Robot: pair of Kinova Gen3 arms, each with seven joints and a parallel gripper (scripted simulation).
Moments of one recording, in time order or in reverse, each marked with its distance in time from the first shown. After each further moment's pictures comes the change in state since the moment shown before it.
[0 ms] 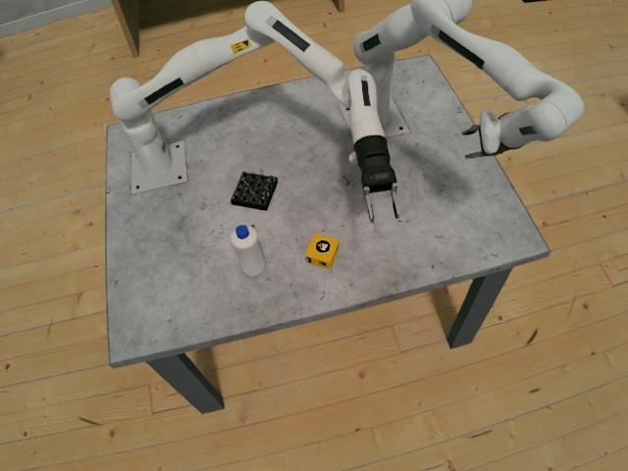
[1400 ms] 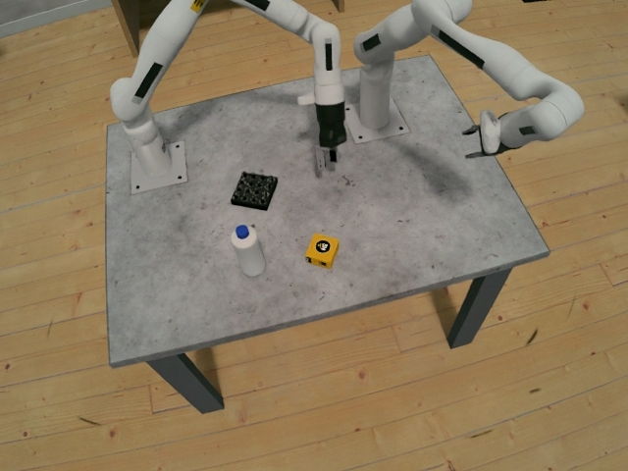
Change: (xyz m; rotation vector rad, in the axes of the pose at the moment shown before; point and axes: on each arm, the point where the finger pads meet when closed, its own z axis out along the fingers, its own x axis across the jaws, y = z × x) left arm 0.000 0.000 0.000 0.000 0.000 0.000; right arm -0.090 -0.165 -0.264 0.872 0.366 -0.787
